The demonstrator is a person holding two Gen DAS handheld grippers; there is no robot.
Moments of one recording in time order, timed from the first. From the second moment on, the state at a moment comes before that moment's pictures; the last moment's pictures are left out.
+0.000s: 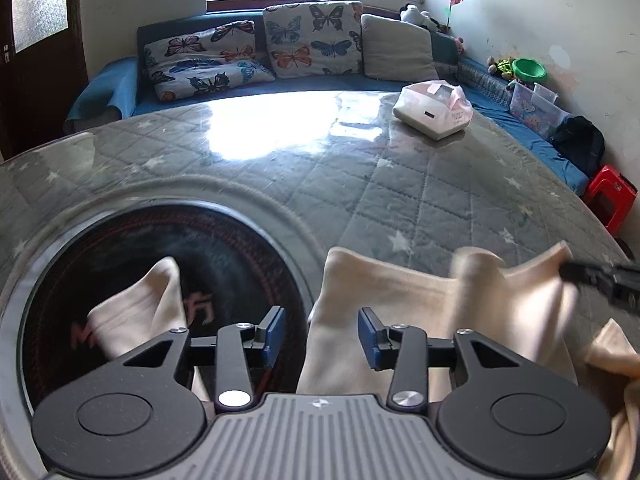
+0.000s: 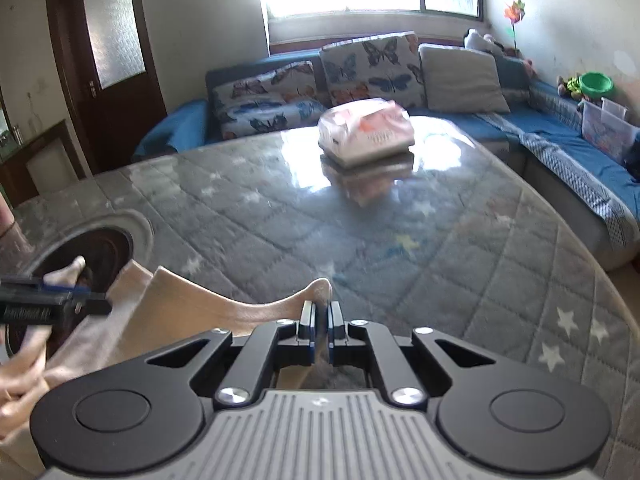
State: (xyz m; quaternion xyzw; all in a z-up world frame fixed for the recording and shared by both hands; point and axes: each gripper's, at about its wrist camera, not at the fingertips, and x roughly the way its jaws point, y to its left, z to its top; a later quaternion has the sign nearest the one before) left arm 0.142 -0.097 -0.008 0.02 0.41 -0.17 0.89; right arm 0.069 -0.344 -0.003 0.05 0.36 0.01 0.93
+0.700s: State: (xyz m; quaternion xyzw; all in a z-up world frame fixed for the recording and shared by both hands) left arm 0.135 -0.037 0.001 0.04 0.35 -0.07 0.93; right arm 0.112 -0.301 -0.001 0.01 0.37 0.05 0.93
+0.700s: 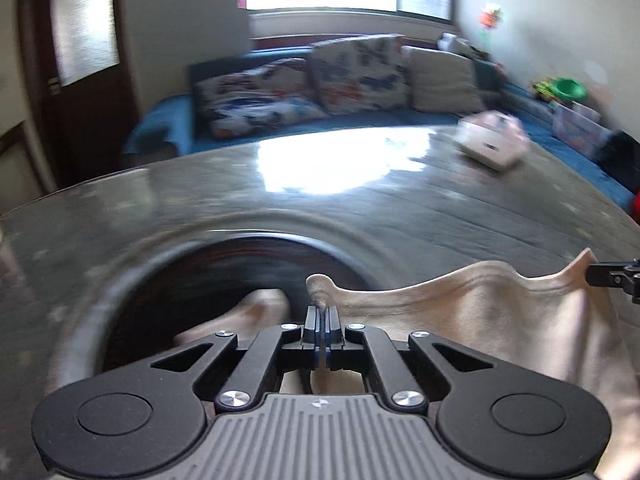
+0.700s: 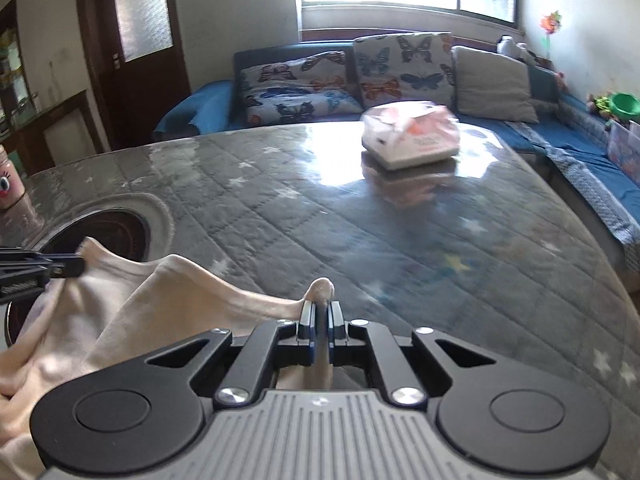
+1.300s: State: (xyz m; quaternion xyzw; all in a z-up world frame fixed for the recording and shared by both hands) left arm 0.185 0.085 -0.004 -0.04 0.38 0.02 0.93; right arm 0.195 -0.203 -0.015 -0.04 0.38 0.08 0.92
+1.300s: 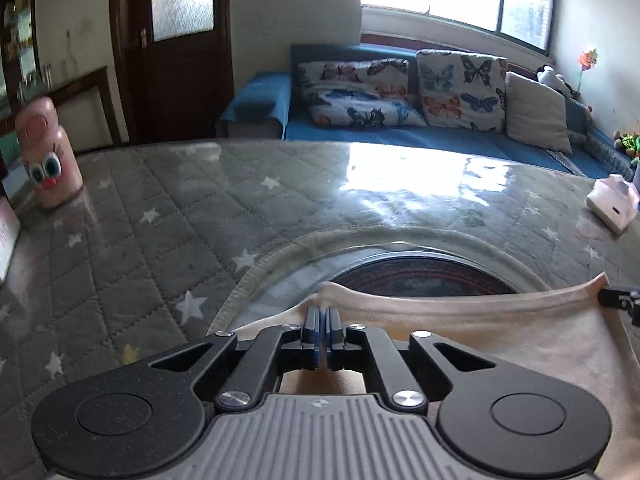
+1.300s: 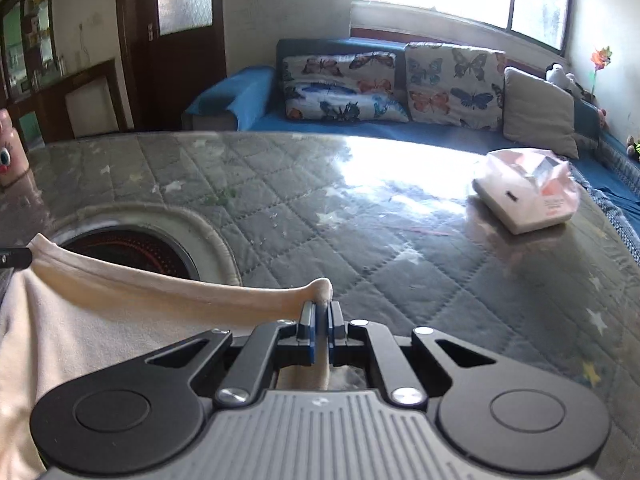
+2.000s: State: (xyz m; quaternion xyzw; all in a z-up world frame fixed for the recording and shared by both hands) left arm 0.126 0.087 -0.007 -0.02 0.36 -0.02 0.93; right arm 0.073 -0.210 0.016 -0.07 0.36 0.15 0.92
